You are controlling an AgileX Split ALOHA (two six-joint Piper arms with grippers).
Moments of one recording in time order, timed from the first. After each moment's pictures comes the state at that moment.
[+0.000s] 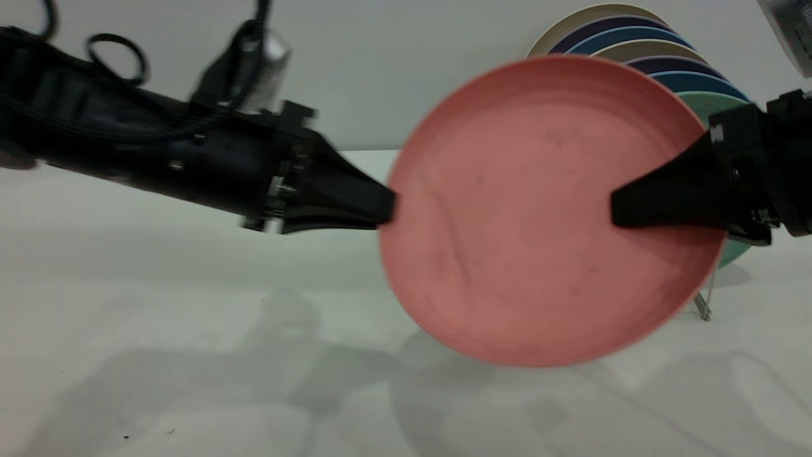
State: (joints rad) left arm -0.15 2.04 -0.94 -1.60 0.79 1.46; right arm 0.05 1.64 -0.51 1.75 0.73 -1.74
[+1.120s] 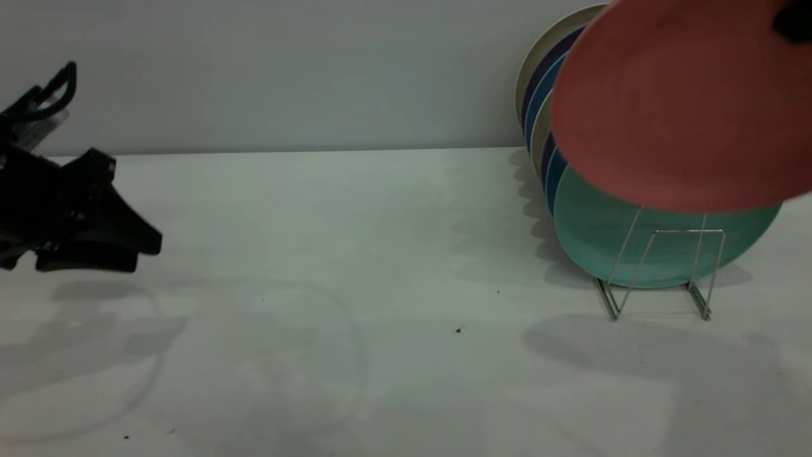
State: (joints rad) left arm 0.21 2.04 -0.95 -1.23 0.56 1.12; right arm 0.04 1.25 -0.74 1.03 0.35 -2.12
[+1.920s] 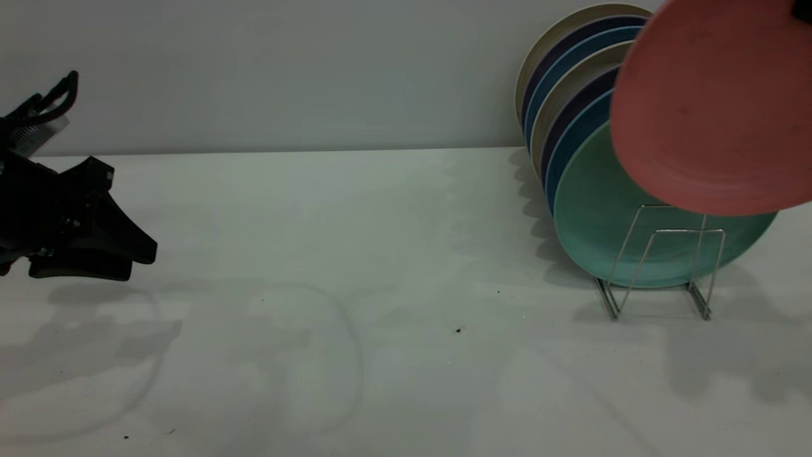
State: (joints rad) left arm 0.21 2.04 -0.95 -1.20 0.55 1.10; right arm -0.01 1.52 -1.15 0.43 0.67 -1.67
